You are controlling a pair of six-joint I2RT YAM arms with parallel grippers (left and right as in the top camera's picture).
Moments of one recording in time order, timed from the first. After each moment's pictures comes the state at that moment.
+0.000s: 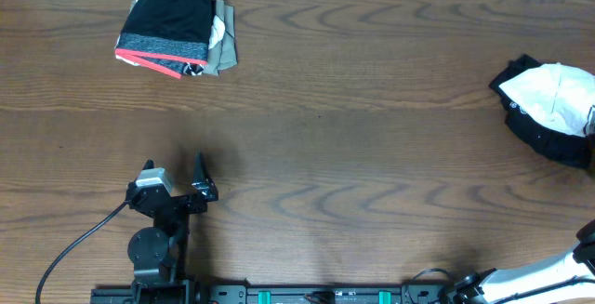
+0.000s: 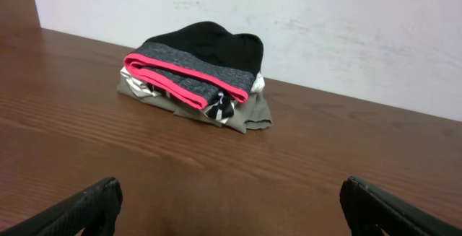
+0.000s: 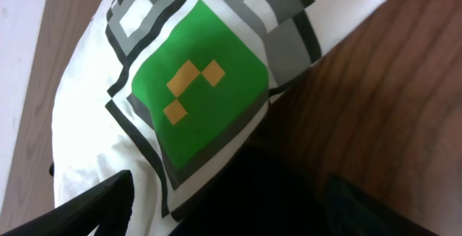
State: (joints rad) left arm 0.05 0.01 0.02 -0.11 0.00 -0.22; right arm -0.99 1.94 1.09 -0.07 -0.50 0.45
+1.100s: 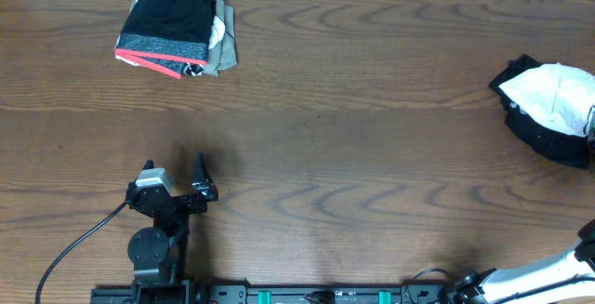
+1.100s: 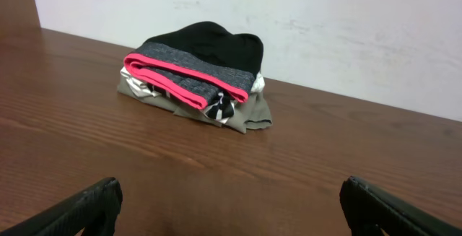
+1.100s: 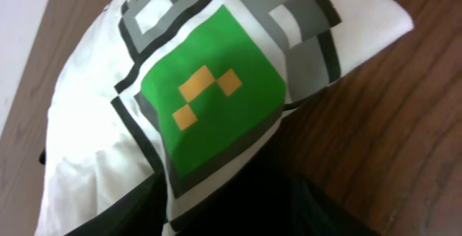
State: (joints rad) left arm 0.05 0.01 0.02 -0.11 0.00 -0.22; right arm -0.99 1.96 1.09 -0.03 -0.51 0.35
